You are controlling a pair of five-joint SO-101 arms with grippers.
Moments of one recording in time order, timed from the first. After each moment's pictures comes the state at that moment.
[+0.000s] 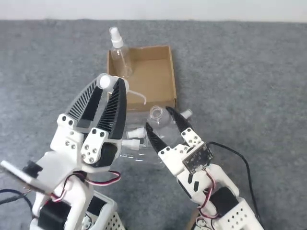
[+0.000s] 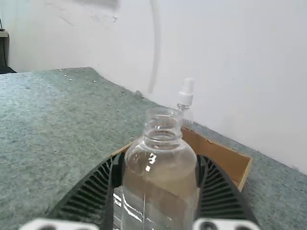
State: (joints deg) left arm 19.9 -91.7 56.9 27.8 14.0; right arm -40.4 -102.5 95.2 19.5 8.2
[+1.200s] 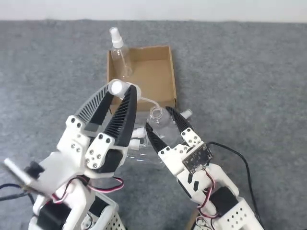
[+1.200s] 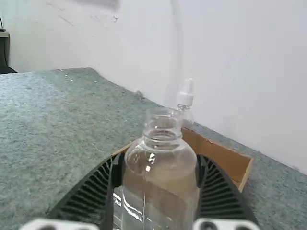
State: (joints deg) left arm 25.8 -91.6 55.5 29.1 15.3; right arm -40.4 -102.5 95.2 19.5 8.2
